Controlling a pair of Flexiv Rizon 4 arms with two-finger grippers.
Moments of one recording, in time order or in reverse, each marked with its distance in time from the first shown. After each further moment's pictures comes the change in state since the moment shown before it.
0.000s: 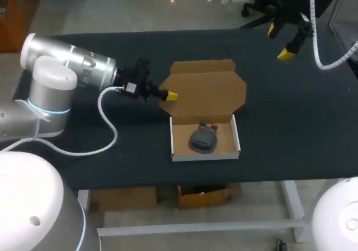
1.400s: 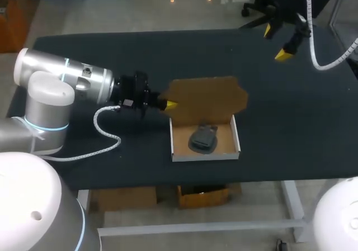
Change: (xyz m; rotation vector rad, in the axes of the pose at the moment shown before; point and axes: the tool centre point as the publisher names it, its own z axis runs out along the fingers) left arm 0.026 0.010 0.000 0.017 -0.045 0.442; right arm 0.003 0.008 0.003 -0.001 0.015 -0.021
